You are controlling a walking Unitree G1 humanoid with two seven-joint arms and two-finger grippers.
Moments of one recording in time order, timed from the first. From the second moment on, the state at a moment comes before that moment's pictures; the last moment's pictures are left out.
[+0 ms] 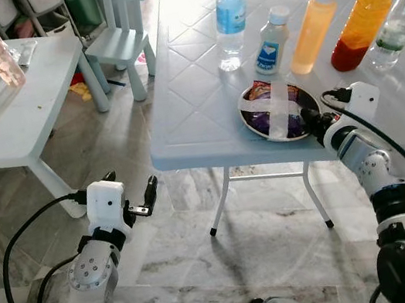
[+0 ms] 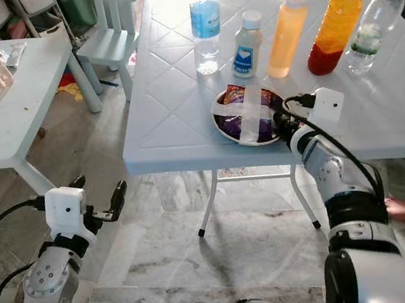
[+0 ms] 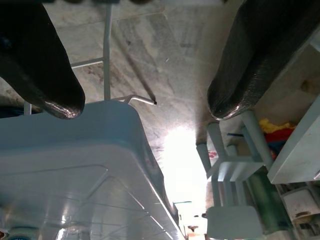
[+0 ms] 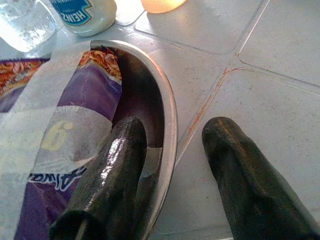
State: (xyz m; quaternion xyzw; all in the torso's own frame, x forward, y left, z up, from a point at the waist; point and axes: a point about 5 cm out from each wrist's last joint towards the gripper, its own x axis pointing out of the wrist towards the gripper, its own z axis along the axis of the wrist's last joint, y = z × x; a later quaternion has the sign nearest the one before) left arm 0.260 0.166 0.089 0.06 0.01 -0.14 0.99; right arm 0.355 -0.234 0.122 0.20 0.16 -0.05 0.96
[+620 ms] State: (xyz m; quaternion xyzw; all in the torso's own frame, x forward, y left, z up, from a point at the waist) left arm 0.259 0.160 0.088 0.05 0.01 -0.14 0.99; right arm 0.360 -0.236 0.123 0.22 0.16 -0.04 0.96
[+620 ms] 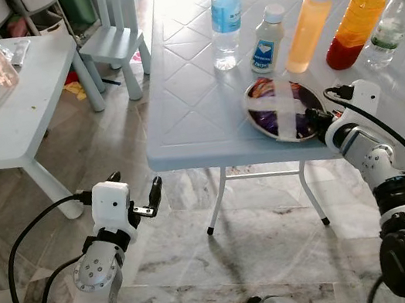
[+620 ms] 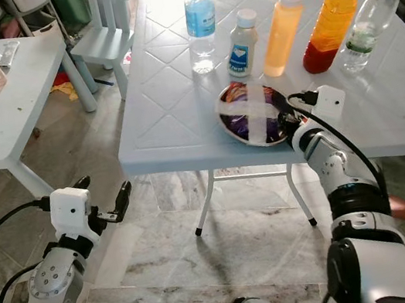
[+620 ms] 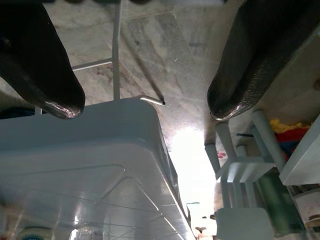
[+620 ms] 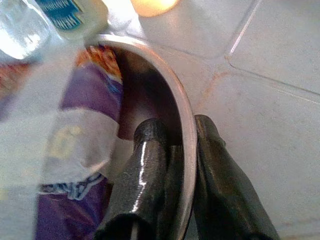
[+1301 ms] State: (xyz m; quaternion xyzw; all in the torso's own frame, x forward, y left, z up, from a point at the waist) left arm 0.271 0.169 0.104 0.04 -0.01 -0.06 1.00; right arm 0.322 -0.180 0.135 0.20 0.01 -0.01 0.98
